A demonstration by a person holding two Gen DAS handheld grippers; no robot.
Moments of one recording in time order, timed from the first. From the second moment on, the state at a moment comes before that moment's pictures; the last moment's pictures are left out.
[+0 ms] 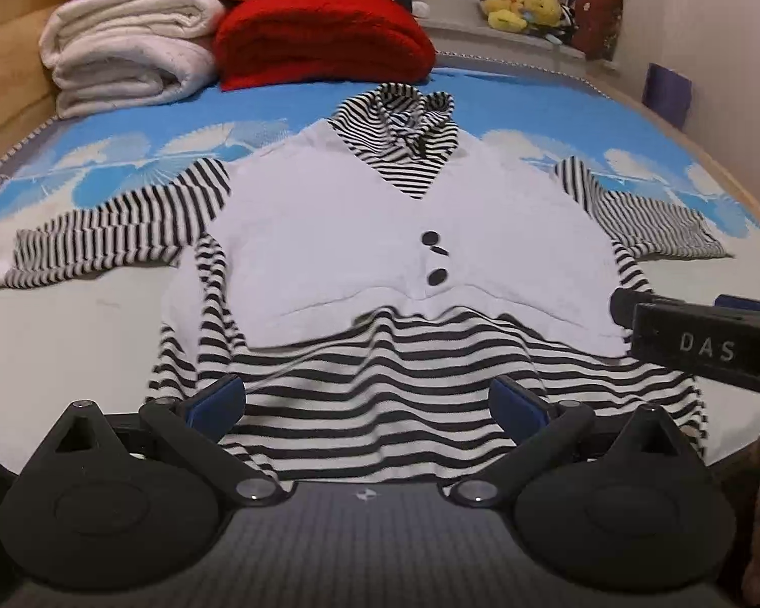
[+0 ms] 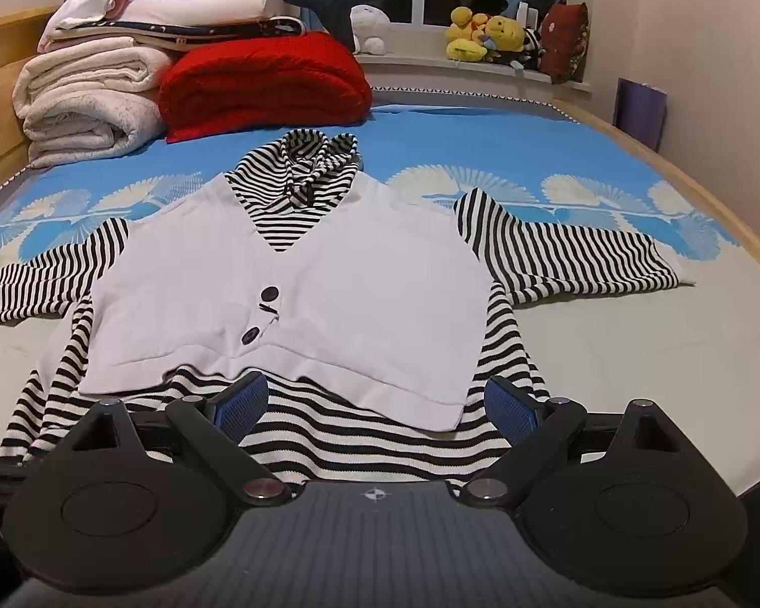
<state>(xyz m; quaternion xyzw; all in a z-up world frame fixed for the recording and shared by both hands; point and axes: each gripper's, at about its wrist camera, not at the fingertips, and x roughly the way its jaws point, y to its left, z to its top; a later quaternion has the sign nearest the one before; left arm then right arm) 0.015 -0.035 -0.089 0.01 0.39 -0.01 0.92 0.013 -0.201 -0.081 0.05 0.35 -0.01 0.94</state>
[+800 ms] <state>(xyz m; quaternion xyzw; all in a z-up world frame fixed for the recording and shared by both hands) 0.007 -0.036 -0.084 0.01 0.33 -0.02 0.95 0.018 -0.197 -0.087 0.05 0.35 -0.01 0.93</state>
